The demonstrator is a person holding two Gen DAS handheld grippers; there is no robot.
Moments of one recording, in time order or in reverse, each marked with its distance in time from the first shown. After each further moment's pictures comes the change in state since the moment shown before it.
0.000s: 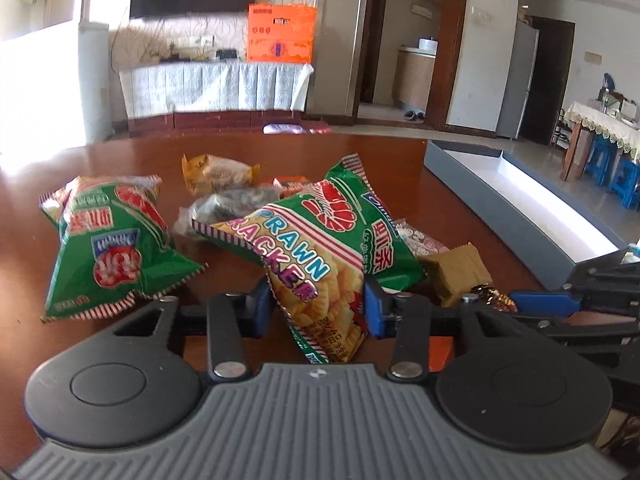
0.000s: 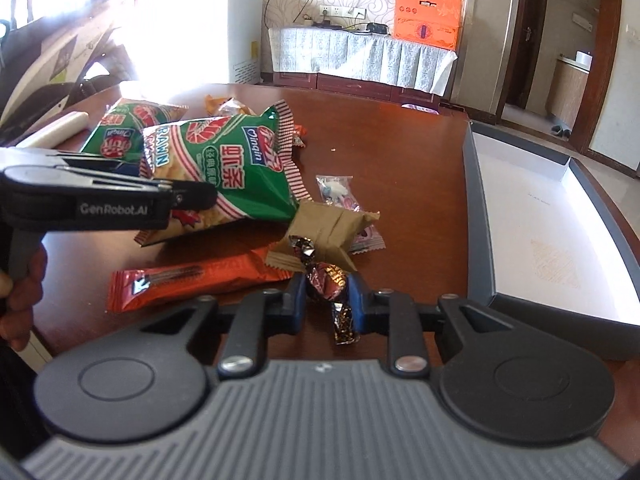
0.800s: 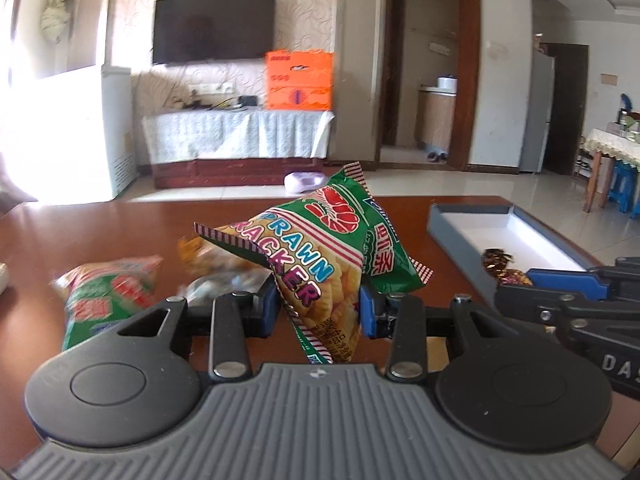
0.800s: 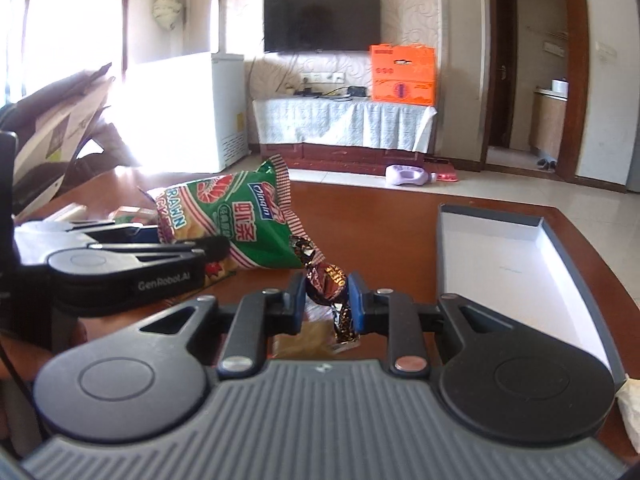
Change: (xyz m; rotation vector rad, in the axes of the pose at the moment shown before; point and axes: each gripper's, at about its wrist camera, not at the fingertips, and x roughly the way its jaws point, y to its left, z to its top) left arm -0.014 -0.053 0.041 0.010 -0.132 0.073; right arm -0.034 -0.028 0.038 0.092 -0.209 -0.016
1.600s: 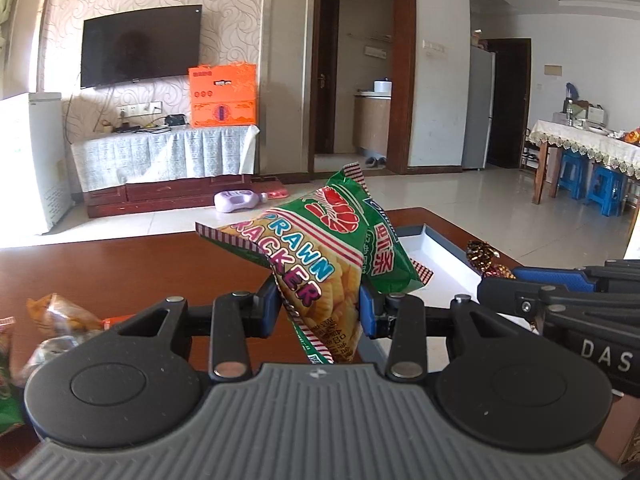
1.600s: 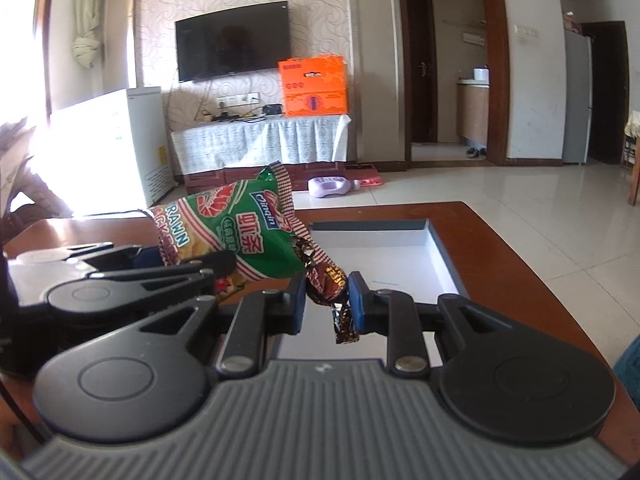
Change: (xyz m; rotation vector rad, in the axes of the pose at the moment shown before) left arm 0.059 -0.133 0.029 0.072 -0.023 -0.171; right arm -0.001 -0.096 -0.001 0.143 -0.040 -0.188
